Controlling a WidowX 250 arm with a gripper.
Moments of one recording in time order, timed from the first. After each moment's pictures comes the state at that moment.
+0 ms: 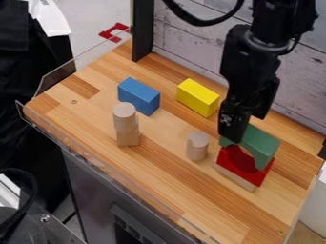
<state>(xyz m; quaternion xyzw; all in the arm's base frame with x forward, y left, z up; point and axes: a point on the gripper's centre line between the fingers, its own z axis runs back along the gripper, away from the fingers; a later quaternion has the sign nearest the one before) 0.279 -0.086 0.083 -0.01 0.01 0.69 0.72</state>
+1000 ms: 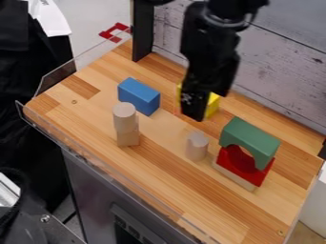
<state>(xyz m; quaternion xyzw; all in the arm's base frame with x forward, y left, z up) 0.275 -0.028 0.095 -0.02 -0.02 0.73 0.68</state>
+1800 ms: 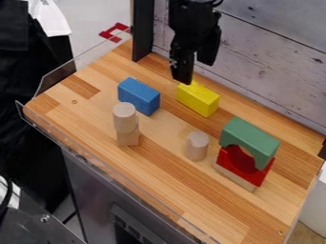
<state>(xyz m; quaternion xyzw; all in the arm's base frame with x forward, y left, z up) 0.342 0.021 0.073 -0.04 -0.03 0.71 0.70</state>
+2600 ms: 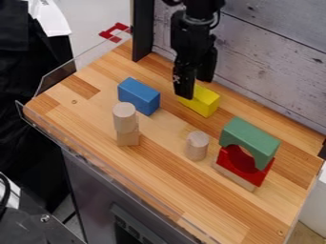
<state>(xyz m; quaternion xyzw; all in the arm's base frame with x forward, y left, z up) 0.352 0.022 0.027 -0.02 0.04 0.72 0.69</state>
